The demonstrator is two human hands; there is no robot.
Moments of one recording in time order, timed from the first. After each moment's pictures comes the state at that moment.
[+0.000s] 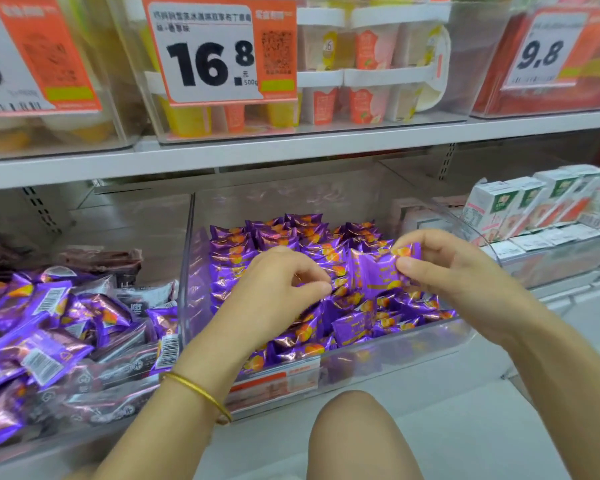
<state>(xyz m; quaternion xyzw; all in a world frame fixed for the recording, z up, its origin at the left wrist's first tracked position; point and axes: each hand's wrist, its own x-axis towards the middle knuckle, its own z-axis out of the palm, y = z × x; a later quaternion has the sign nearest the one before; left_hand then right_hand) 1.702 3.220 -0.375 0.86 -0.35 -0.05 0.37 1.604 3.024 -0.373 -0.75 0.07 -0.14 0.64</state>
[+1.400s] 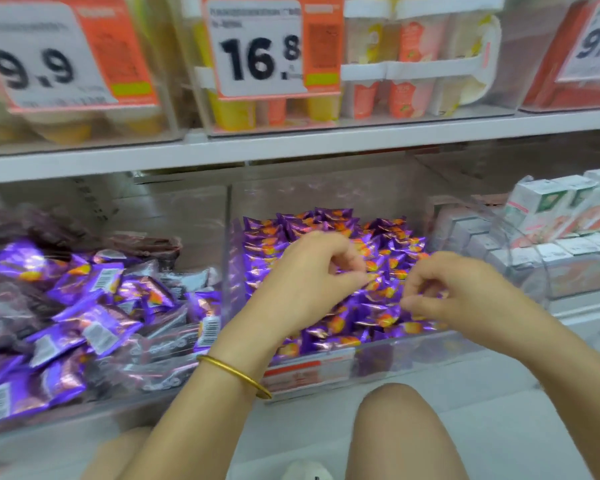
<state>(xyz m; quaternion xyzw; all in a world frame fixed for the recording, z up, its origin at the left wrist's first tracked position) 1.692 3.223 -0.357 0.84 -0.38 -0.04 0.40 1.607 3.047 -0.371 -0.96 0.06 -0.08 0.25</state>
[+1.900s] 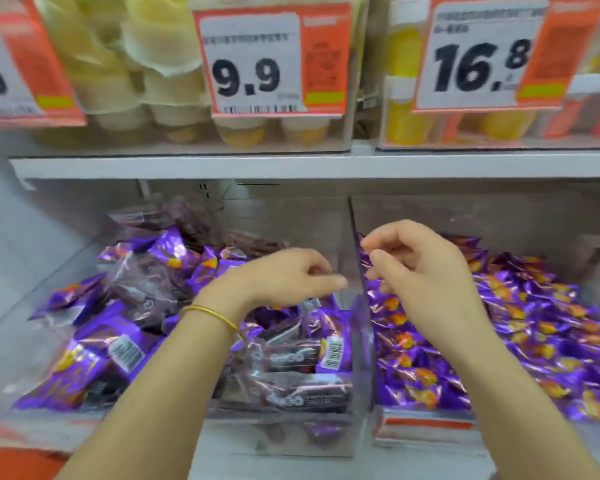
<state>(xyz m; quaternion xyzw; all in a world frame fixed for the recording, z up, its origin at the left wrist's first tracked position) 1.787 3.352 -0.362 0.93 -0.28 -0.14 0.20 1.711 3.196 -0.368 -0.82 -0.03 -0.22 0.52</state>
